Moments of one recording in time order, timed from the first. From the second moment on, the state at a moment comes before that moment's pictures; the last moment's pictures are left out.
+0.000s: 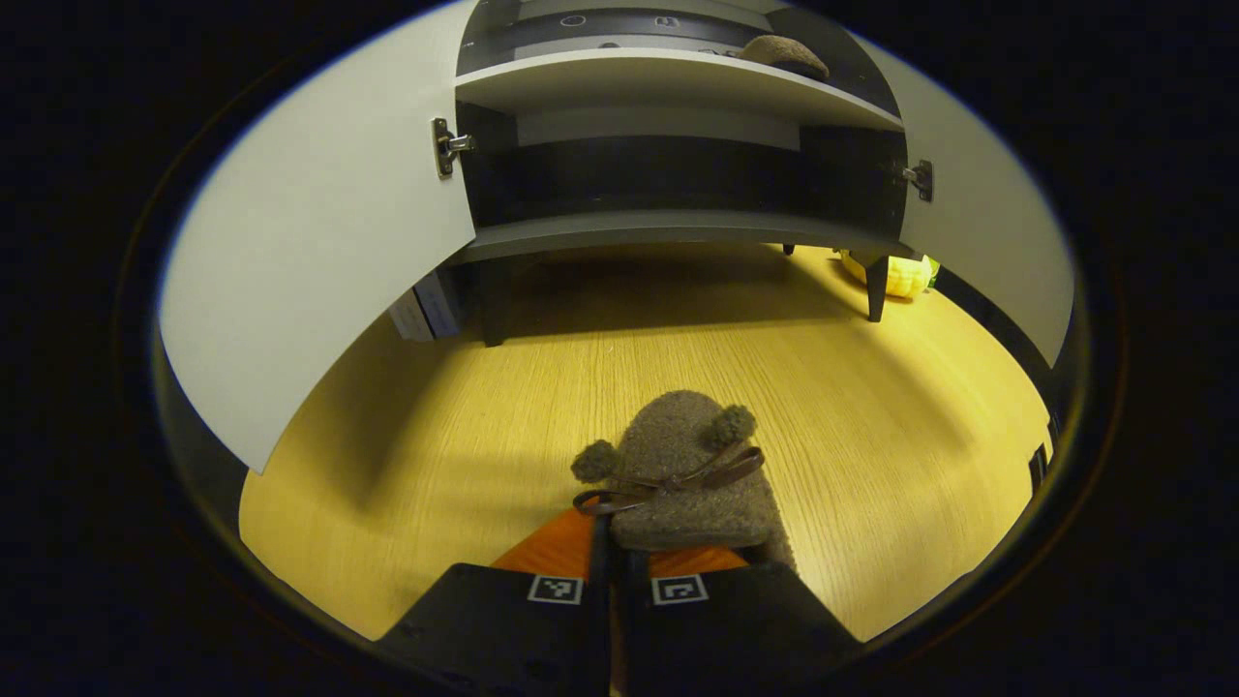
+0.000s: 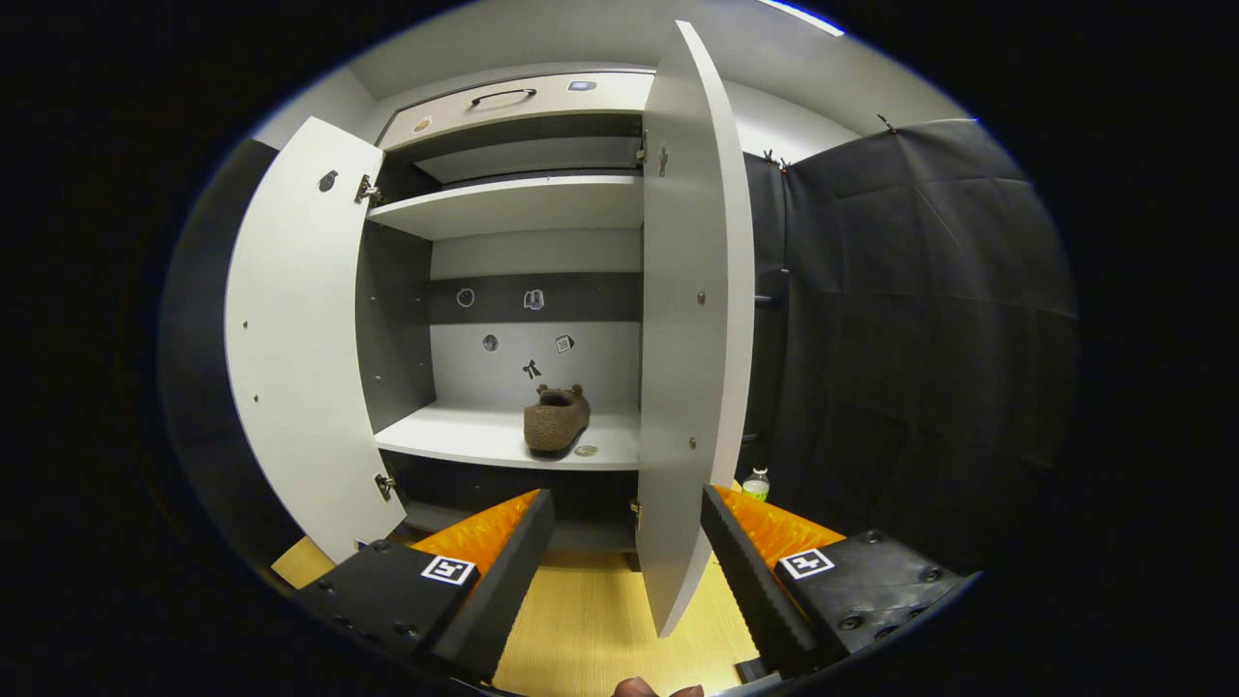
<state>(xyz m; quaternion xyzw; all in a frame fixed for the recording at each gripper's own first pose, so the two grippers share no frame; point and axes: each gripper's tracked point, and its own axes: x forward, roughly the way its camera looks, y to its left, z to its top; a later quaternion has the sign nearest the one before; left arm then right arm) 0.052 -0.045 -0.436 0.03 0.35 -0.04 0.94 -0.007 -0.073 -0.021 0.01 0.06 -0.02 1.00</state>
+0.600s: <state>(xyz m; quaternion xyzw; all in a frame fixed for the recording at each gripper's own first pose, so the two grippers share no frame) 0.036 -0.072 -0.281 0.04 0.34 -0.08 0.94 -0.022 -0.089 -0.010 0.02 0.05 -0.02 1.00</state>
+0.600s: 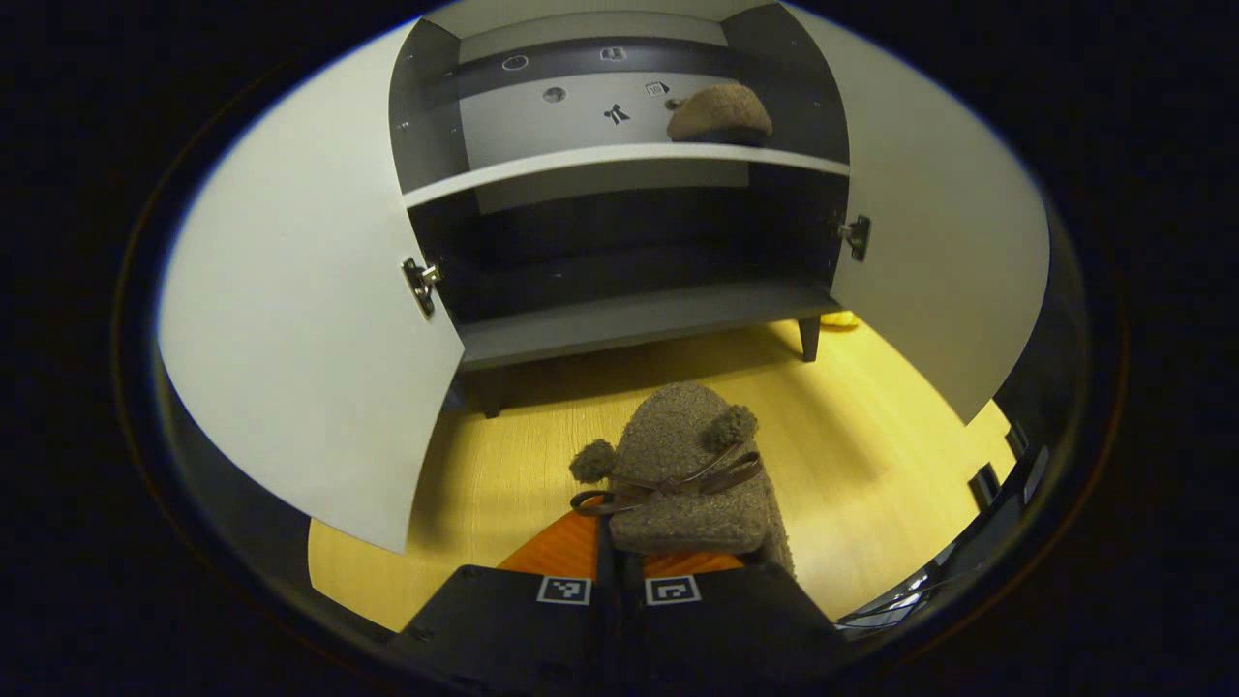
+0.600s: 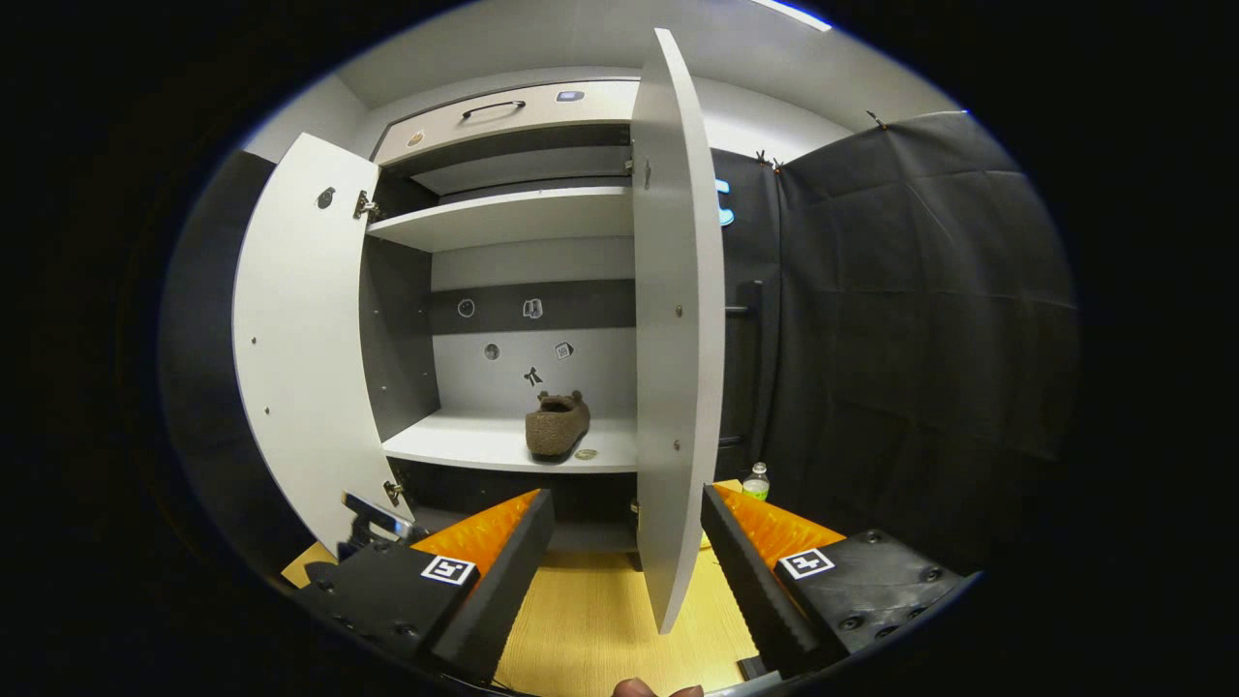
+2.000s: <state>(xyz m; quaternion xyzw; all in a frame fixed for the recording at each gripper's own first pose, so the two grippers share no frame) 0.363 -0.048 -0.023 0.02 0.24 0.03 0.97 -0.032 -0.187 -0.044 0.02 0.09 -0.09 0.99</state>
